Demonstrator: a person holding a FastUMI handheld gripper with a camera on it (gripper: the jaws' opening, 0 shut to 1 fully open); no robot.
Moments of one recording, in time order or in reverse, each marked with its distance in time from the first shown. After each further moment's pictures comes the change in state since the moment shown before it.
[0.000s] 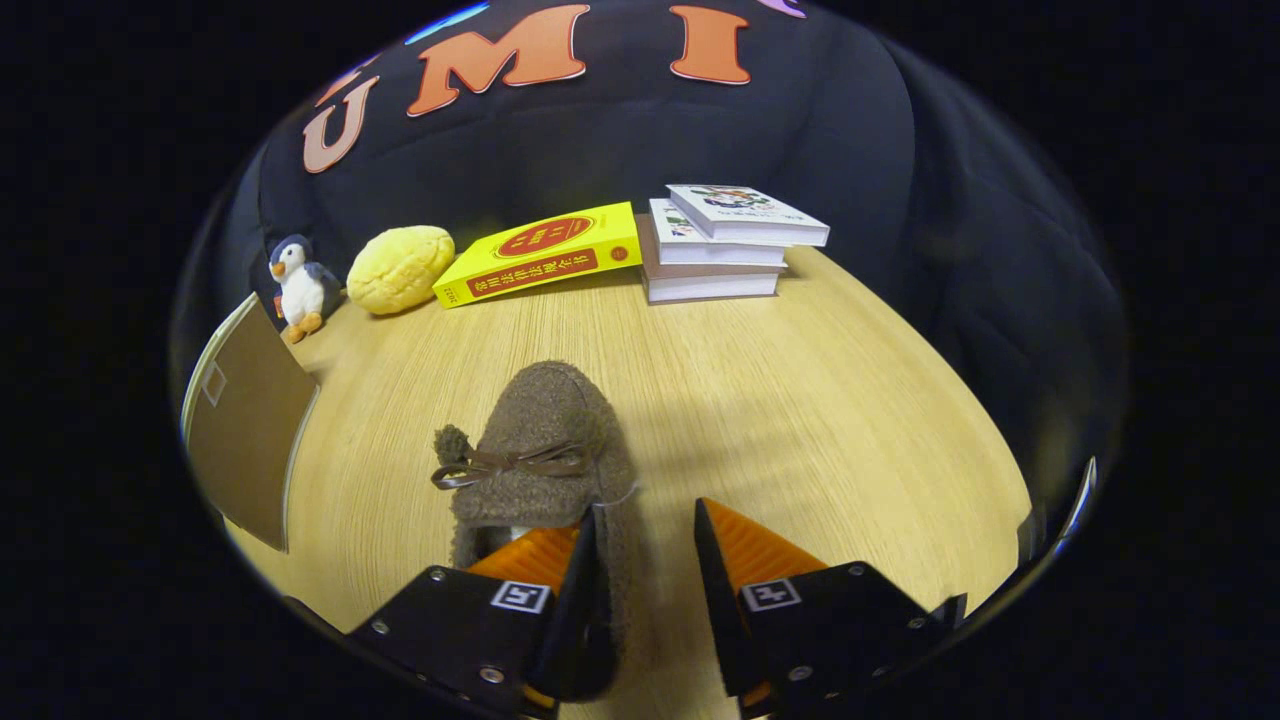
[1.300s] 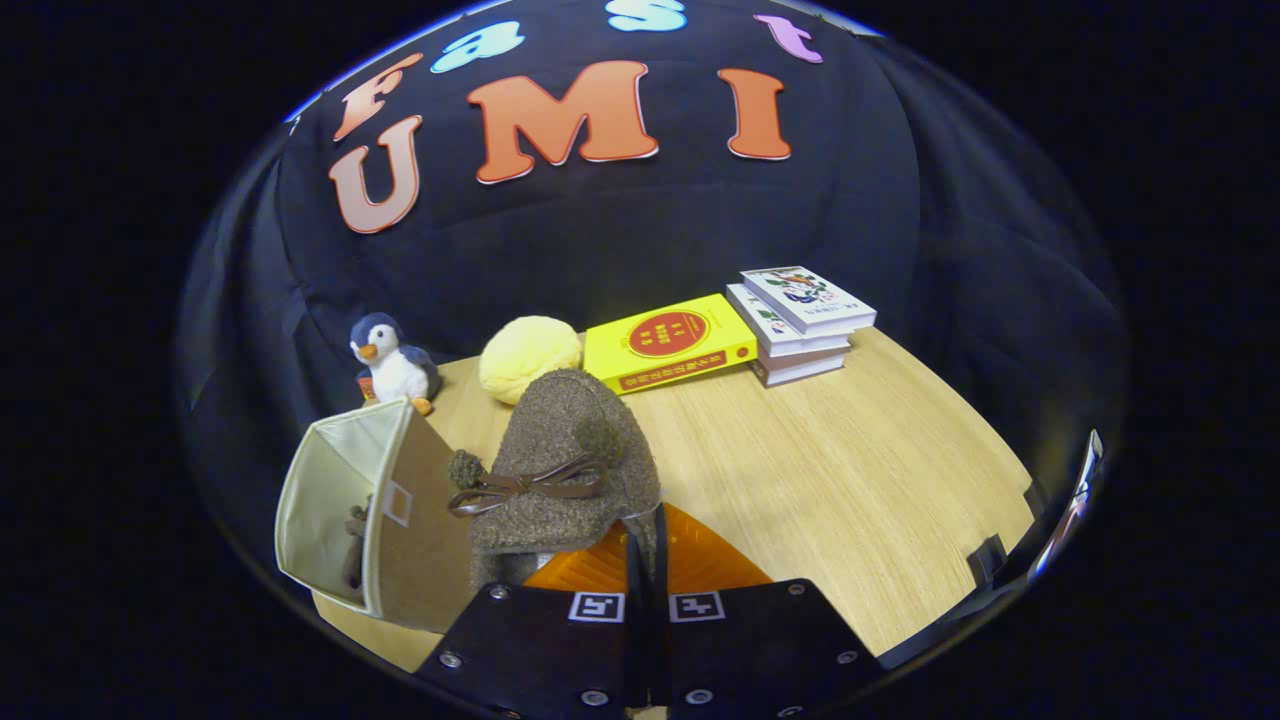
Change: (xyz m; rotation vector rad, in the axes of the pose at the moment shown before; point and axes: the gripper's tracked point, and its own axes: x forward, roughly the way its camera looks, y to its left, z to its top) arm -0.136 0.191 0.091 0.086 -0.164 0.024
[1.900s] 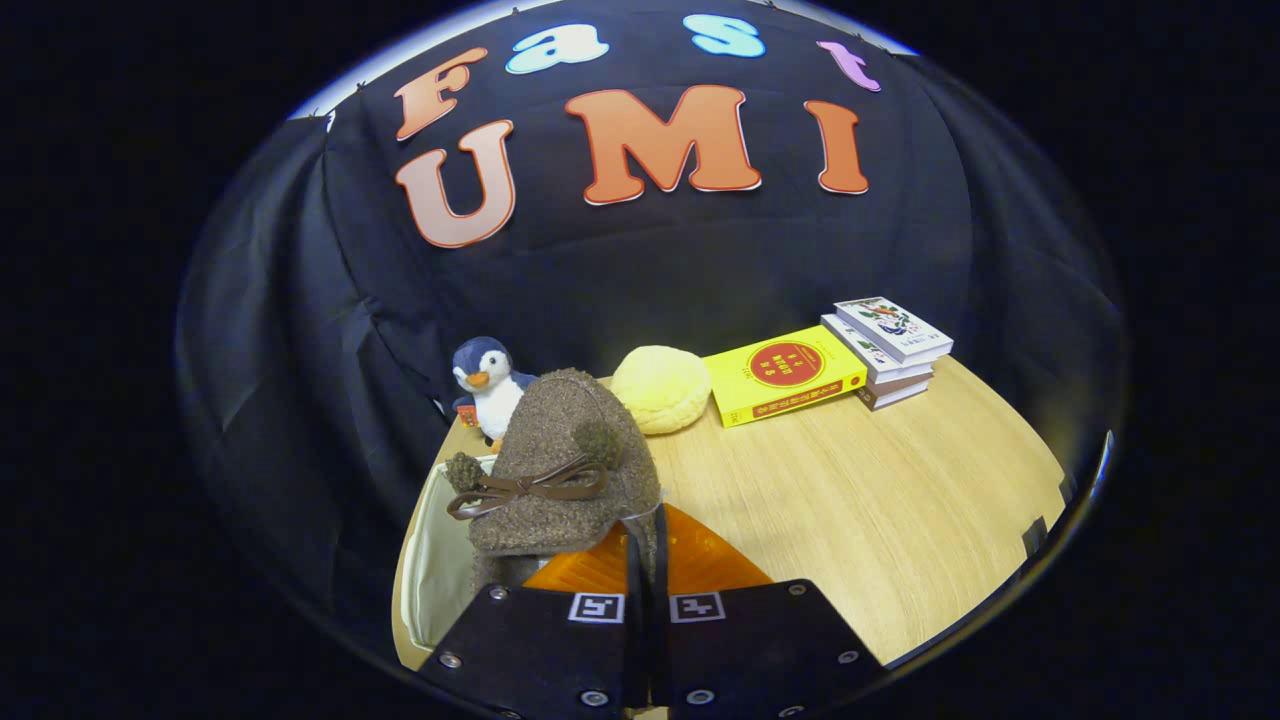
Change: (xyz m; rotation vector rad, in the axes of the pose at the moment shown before) arm -0.019 0.158 0.019 -0.008 -0.034 0.099
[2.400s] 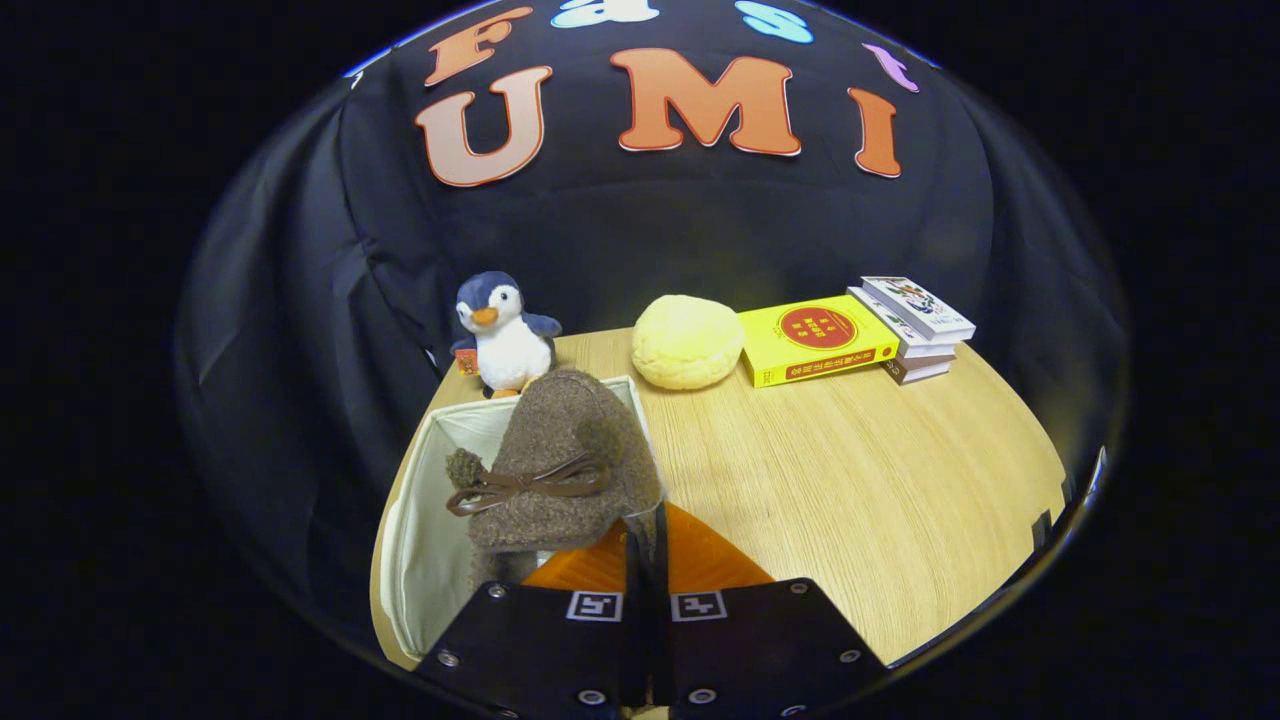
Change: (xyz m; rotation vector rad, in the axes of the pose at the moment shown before) arm 0.038 0.025 -0.053 -0.067 0.093 -0.060
